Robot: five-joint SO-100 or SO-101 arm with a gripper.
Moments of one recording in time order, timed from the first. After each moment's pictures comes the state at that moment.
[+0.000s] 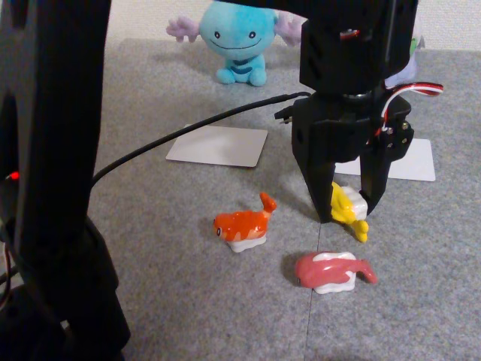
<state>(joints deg) 44.4 65.6 84.9 70.0 18.3</state>
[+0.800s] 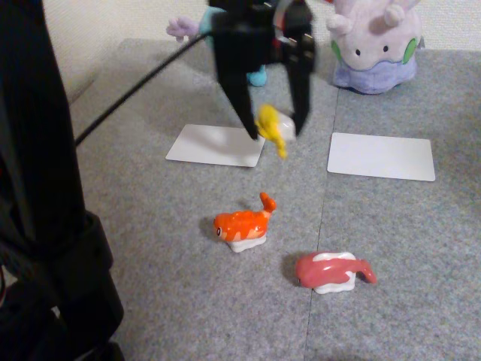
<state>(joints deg) 23.5 80.0 84.7 78.7 52.1</state>
